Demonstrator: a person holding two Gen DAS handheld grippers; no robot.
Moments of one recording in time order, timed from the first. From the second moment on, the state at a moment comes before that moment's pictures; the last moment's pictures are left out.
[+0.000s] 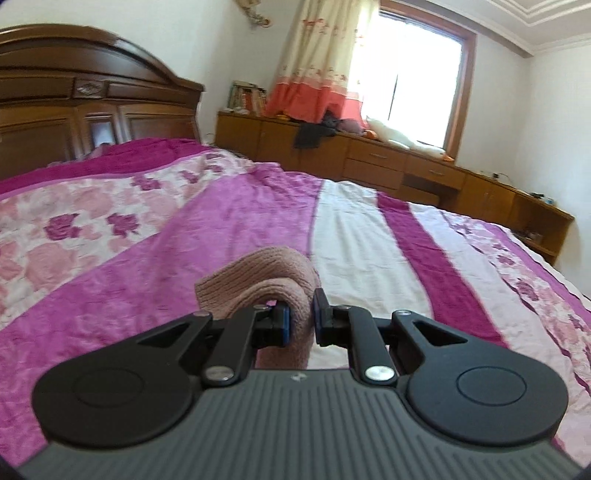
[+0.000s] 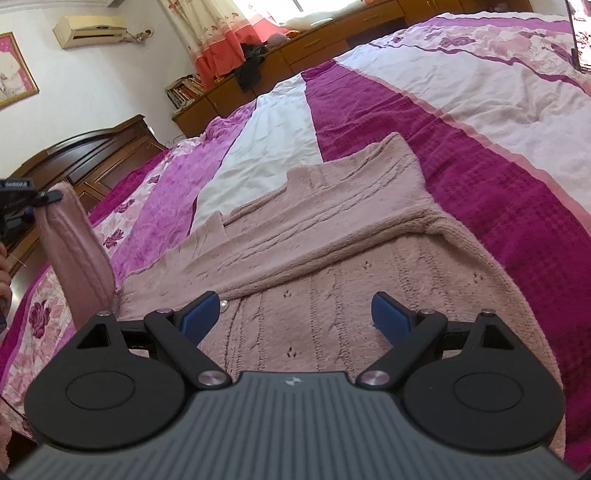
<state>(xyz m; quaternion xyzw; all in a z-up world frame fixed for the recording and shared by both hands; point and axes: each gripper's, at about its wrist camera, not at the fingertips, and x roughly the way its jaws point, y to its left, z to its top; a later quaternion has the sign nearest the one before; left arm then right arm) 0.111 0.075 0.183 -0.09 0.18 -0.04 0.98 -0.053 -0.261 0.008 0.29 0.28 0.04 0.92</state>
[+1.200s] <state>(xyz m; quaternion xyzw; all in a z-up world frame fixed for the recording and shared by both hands) 0.124 -0.082 0.049 -0.04 0.39 -0.15 0.91 -0.065 -0.306 -0.009 0.35 0.26 0.02 0.90</state>
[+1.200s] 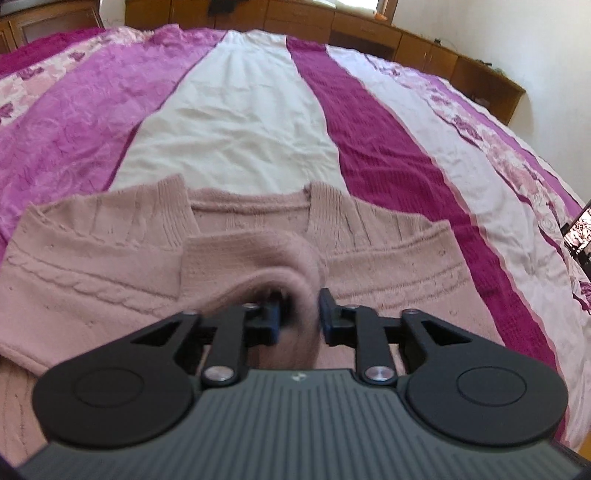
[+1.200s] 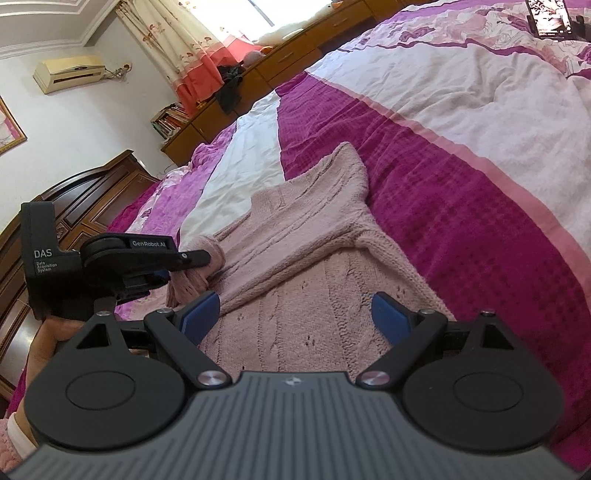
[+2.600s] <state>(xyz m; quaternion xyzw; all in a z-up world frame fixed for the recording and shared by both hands) 0.063 0.021 0.068 -0.02 0.41 -0.09 0.91 -0.065 -0.273 0.006 0.31 0.27 0.04 0.91</state>
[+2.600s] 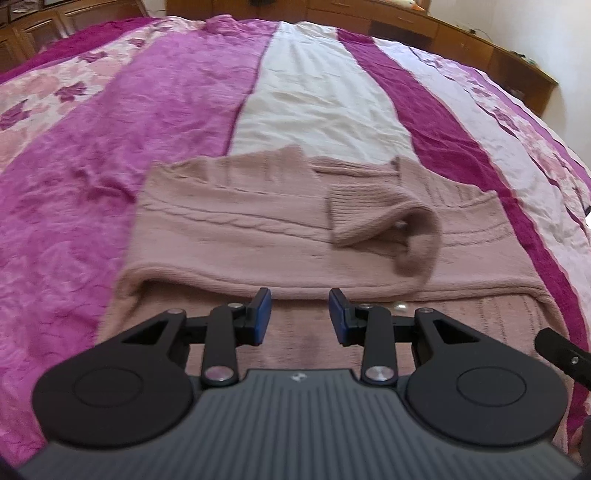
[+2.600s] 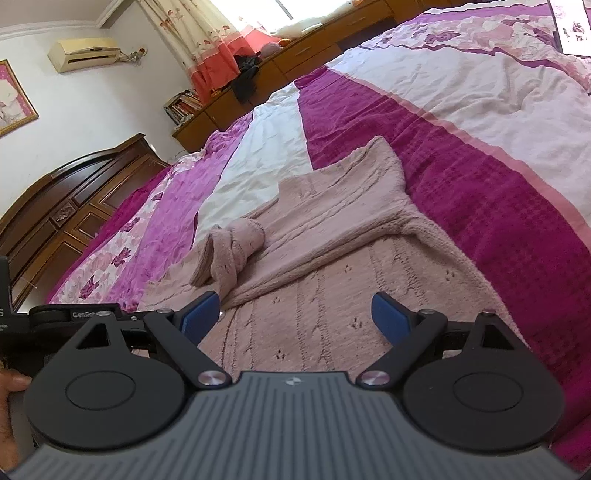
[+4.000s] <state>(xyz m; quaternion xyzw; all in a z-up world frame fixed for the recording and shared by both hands) 0.078 0.110 0.078 -0.02 0.38 0.01 0.93 0.101 -0.113 0.046 -0.16 0.32 0.19 0.91</state>
